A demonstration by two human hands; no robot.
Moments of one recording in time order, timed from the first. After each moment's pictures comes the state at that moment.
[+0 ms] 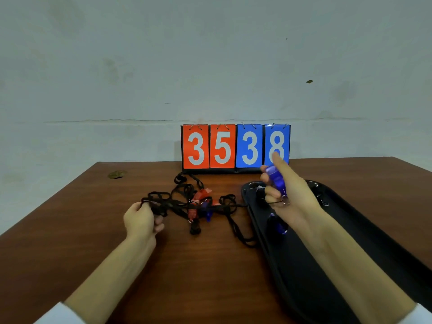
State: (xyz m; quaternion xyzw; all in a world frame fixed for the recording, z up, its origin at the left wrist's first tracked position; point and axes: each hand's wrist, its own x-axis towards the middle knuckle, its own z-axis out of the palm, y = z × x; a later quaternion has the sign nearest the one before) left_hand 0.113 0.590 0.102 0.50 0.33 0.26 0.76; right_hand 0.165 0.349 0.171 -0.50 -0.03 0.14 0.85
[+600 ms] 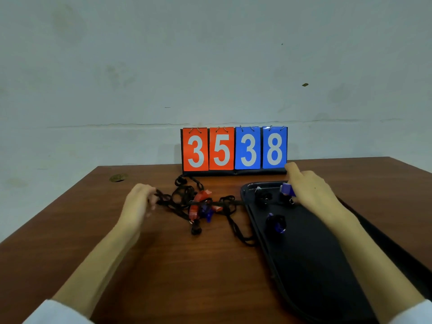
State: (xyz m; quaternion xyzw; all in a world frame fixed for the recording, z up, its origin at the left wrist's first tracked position) left_hand 0.106 0.615 0.121 0.73 0.18 0.23 0.62; right_hand 0.178 0.315 0.180 -0.94 -0.04 -0.07 0.34
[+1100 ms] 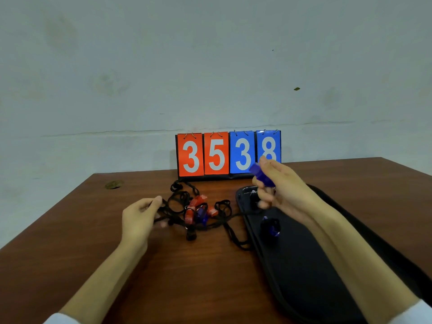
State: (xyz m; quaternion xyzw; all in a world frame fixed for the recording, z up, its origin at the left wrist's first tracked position) left_hand 0.108 0.594 0.110 0.71 0.22 0.31 0.60; right_hand 0.161 0.335 0.190 -0.66 -0.18 0.14 0.72
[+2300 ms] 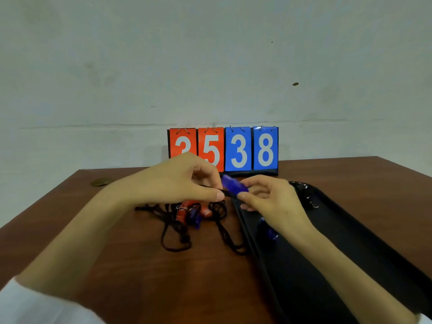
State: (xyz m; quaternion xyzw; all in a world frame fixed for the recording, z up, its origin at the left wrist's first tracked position) left_hand 0.111 0.539 0.225 0.92 -0.22 0.01 0.33; right_hand 0.161 0.344 0.157 -0.82 -0.21 -0.06 0.53
